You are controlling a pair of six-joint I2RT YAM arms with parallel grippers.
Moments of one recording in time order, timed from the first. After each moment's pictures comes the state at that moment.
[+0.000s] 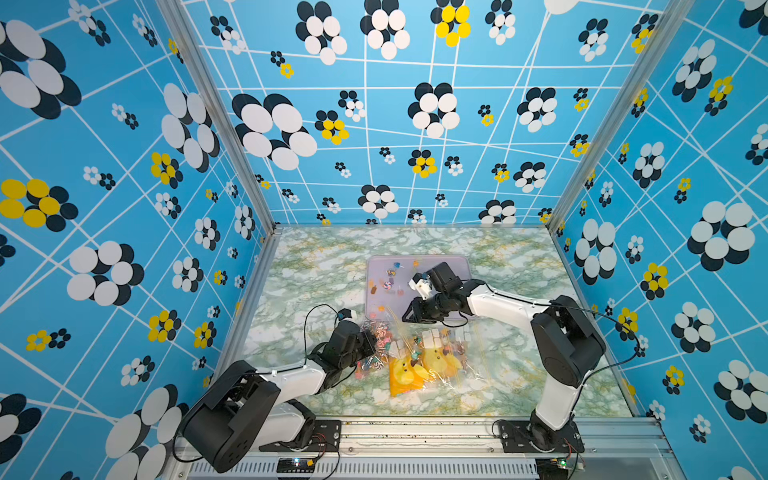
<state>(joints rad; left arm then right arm) -0.56 1.28 0.23 0.36 0.07 -0.91 0.65 1.83 1.19 -0.37 -0.52 0.51</state>
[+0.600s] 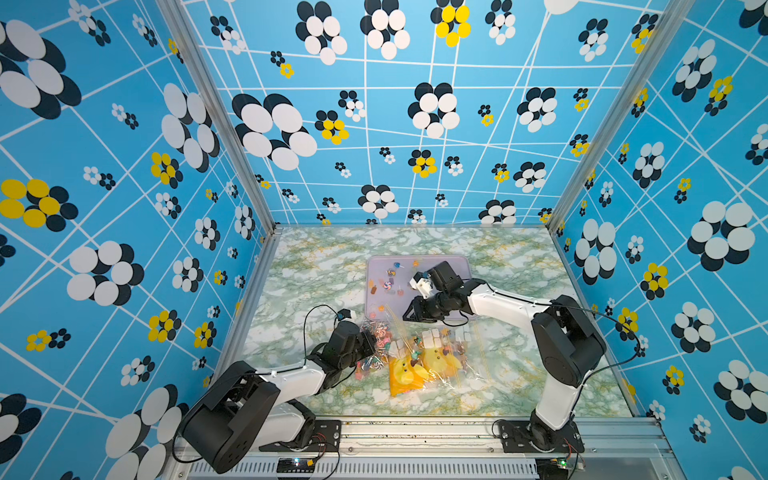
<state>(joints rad) -0.56 1.28 0.23 0.37 0.07 -0.92 0.64 1.83 1.19 -0.37 -0.52 0.50</state>
